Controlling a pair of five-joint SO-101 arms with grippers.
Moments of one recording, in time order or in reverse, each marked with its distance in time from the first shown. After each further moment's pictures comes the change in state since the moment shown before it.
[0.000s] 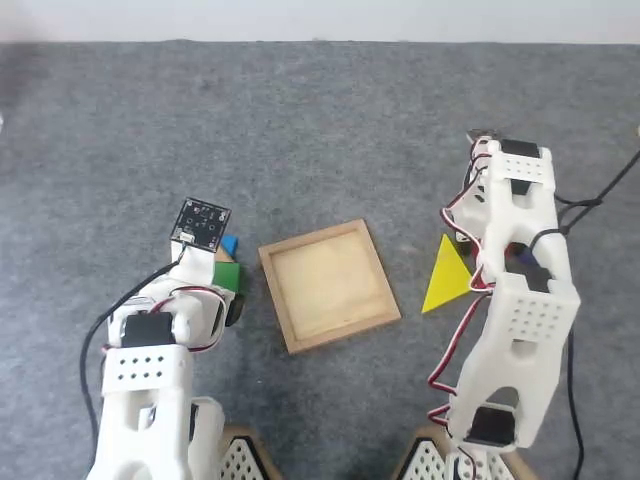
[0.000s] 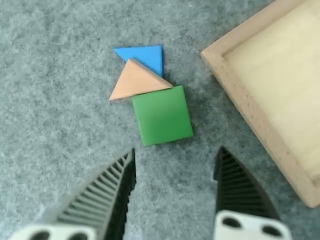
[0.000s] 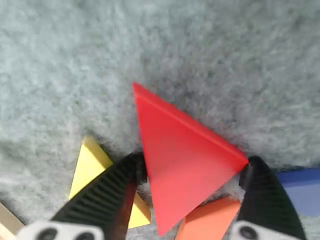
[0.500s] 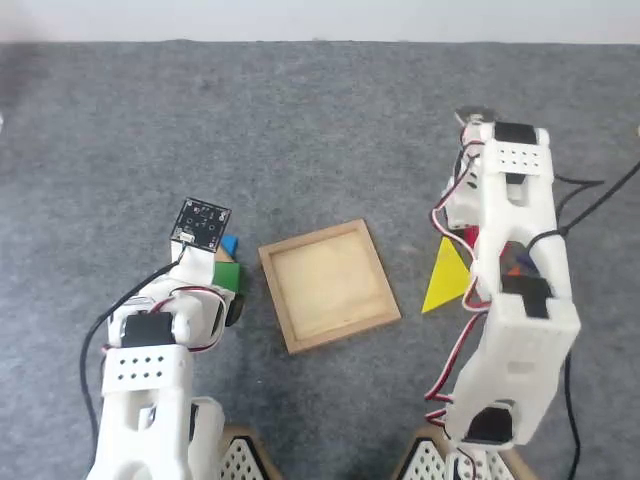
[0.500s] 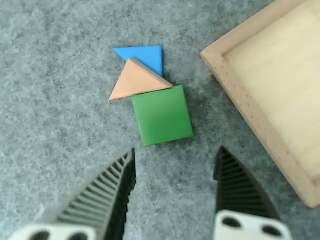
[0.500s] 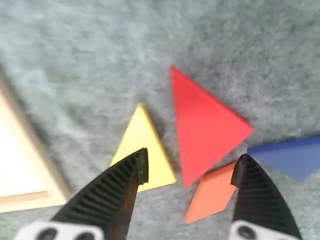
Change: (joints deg) left arm 0.0 0.0 0.0 0.0 0.0; right arm -4.7 -14.5 1.0 6.7 -1.1
